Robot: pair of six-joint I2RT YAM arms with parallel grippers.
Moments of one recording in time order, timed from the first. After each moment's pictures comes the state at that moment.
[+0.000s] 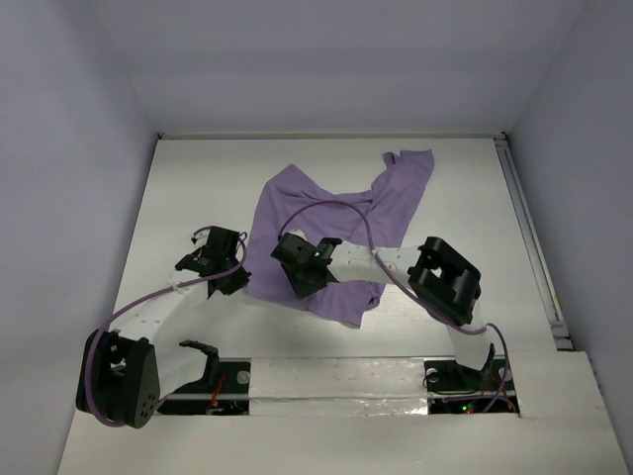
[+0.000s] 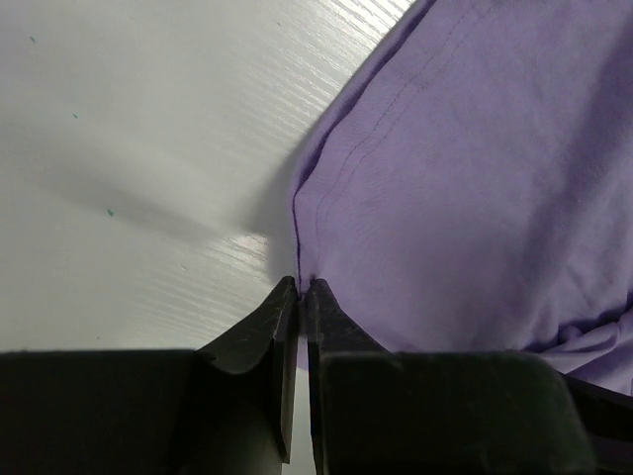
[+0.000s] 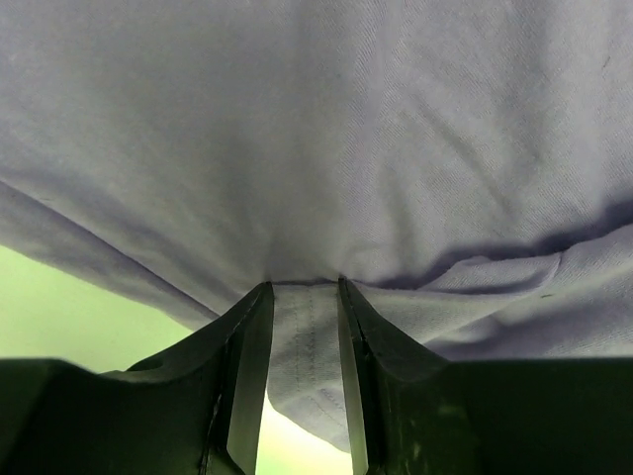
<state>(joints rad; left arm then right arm) -0.29 1.11 0.58 -0.56 -0.14 -0.88 1.08 2.02 1.46 -0.59 0.19 0.54</state>
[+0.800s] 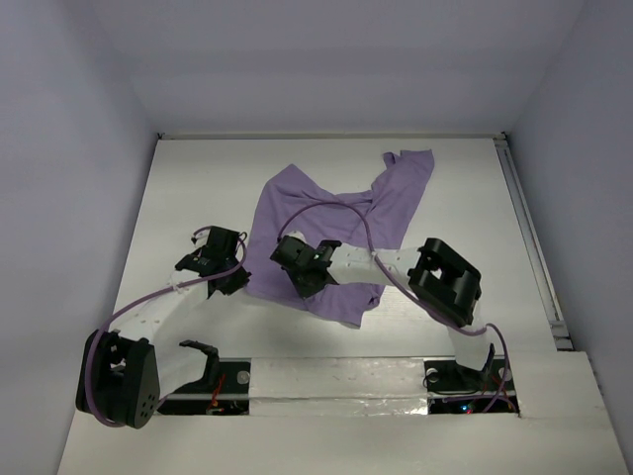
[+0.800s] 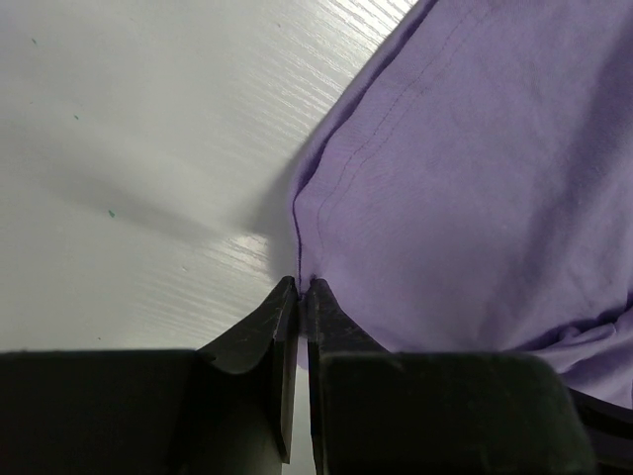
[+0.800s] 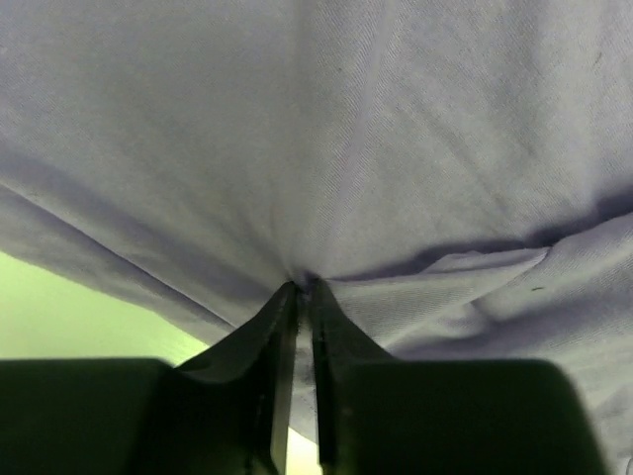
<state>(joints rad) -0.29 1.11 0.58 -0.56 -0.14 -0.88 1.09 2.02 1.45 -0.59 0.19 0.53</state>
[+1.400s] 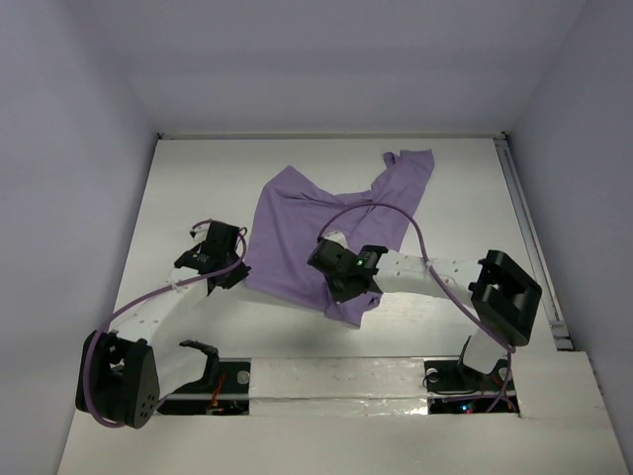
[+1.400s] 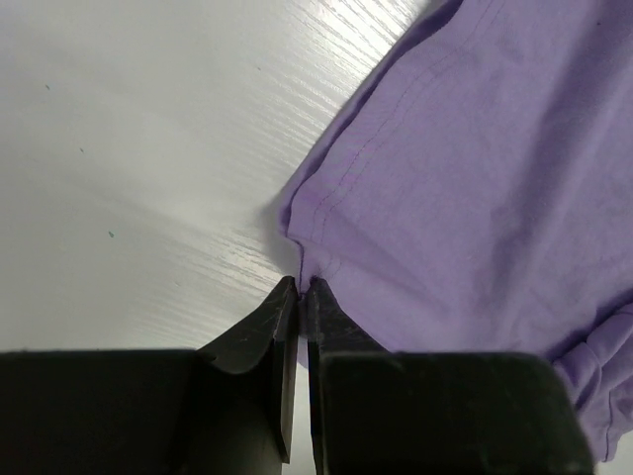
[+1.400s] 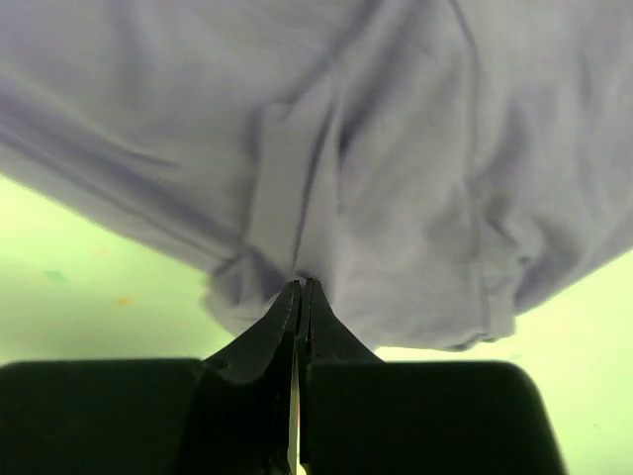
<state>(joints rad) -0.30 1.11 0.62 -0.56 -0.18 -0.87 1.06 1.69 1.16 -0.63 0.28 0.61</state>
